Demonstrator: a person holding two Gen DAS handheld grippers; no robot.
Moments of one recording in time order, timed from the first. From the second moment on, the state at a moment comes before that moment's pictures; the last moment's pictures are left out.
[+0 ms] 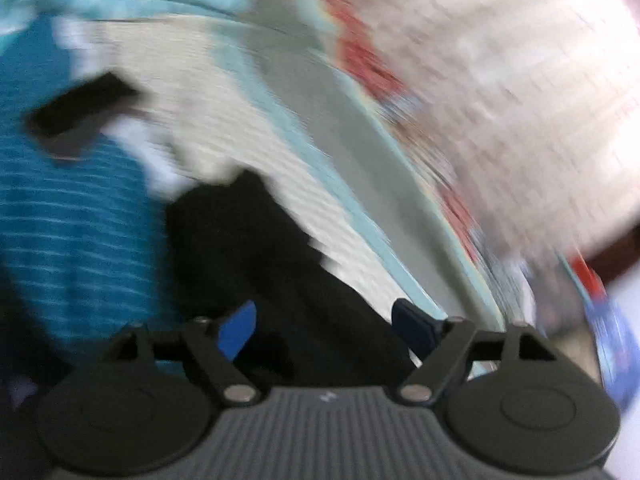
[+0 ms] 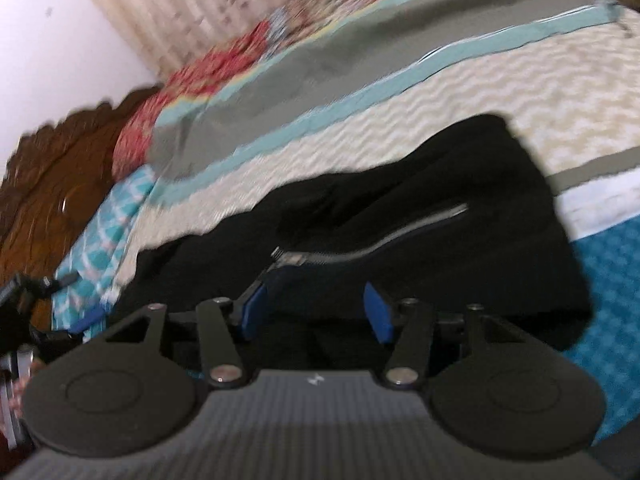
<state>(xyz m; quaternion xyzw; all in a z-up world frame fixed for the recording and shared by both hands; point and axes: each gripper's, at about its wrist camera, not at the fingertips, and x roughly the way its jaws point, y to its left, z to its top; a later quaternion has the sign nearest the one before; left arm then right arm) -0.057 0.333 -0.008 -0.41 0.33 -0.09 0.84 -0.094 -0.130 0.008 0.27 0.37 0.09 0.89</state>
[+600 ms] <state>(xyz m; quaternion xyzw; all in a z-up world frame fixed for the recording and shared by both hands) 0.002 0.256 -0.022 -0.21 0.30 -0.10 0.92 -0.081 -0.084 0.002 0.21 0.43 0.07 0.87</state>
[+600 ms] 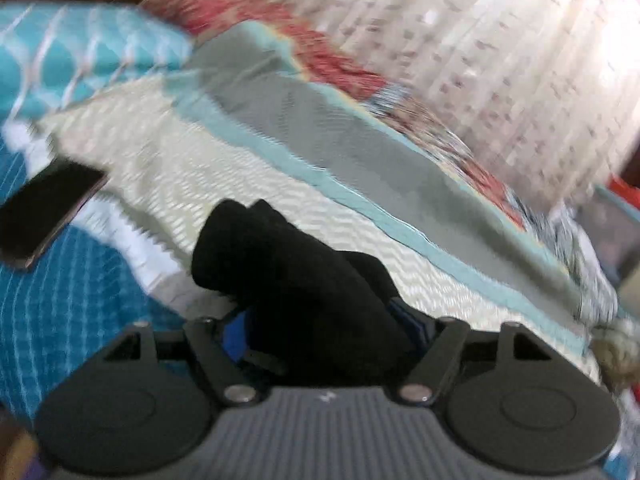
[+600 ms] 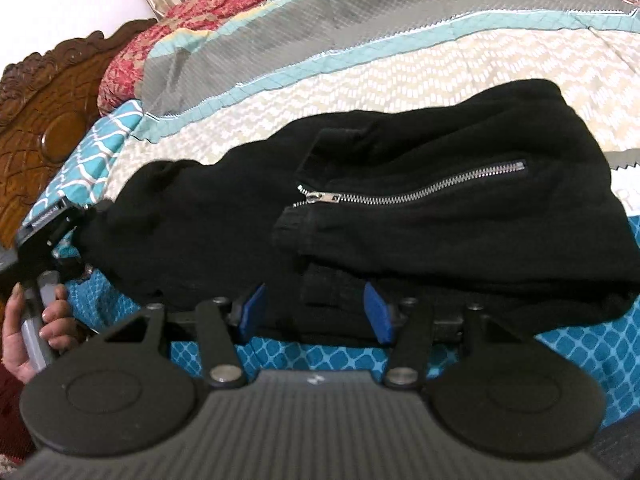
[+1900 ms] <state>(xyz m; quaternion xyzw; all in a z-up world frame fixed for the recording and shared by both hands) -0.009 0.179 0.017 -0.23 0.32 -0.21 0.90 -0.067 -0.142 0.019 0.36 0.37 0.08 0.85</state>
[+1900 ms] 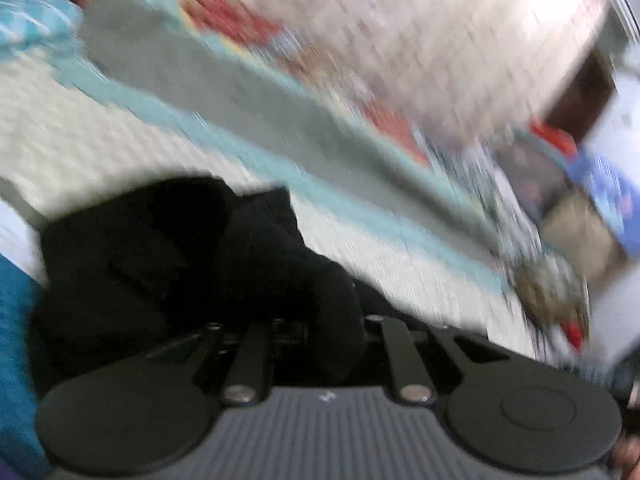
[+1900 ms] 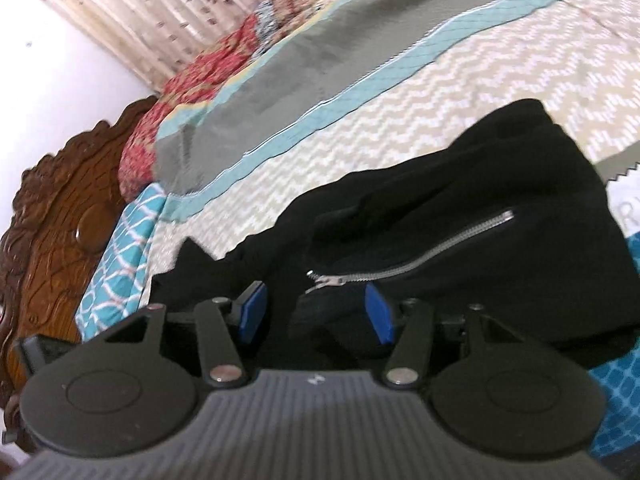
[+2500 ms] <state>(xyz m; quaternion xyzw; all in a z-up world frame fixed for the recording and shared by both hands) -0.014 0.335 -0.064 -0.49 0.36 -0.09 0.79 -0.060 -0.111 0.018 0.31 0.40 0.12 0.85</state>
